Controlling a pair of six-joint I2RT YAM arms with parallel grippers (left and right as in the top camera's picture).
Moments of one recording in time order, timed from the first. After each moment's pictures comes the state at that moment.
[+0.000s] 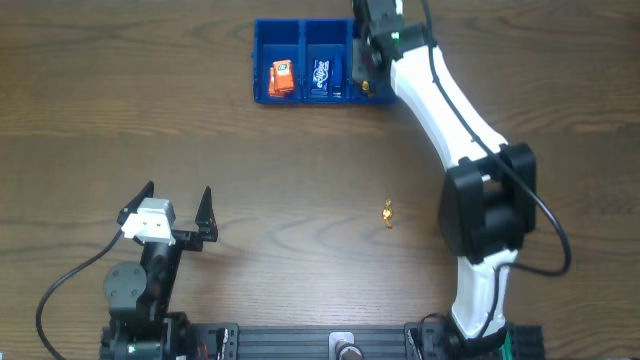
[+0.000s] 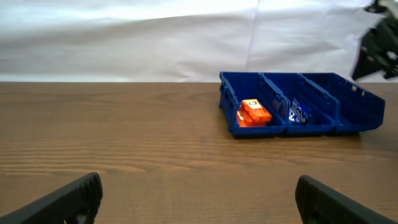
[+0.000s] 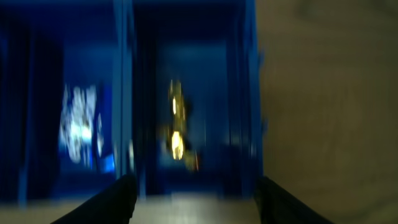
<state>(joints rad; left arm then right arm) 0.02 0.01 0.02 -0.11 0.17 -0.04 0.35 2.06 1.79 -0.80 0.22 0.32</state>
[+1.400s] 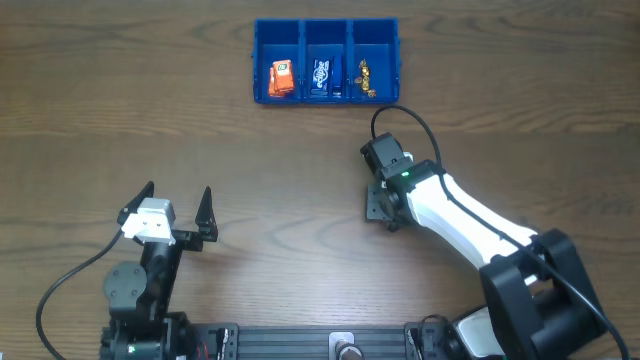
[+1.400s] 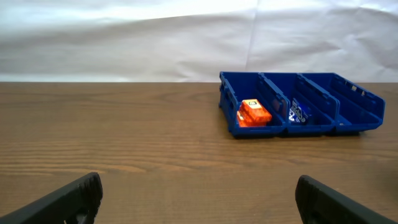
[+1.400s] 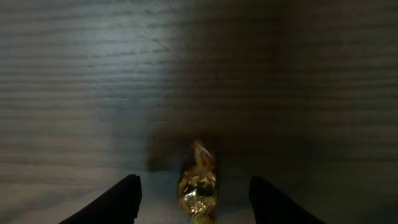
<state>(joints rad) 0.02 0.01 0.02 -0.11 0.17 -0.04 0.48 1.60 0.82 -0.66 0.06 0.53</state>
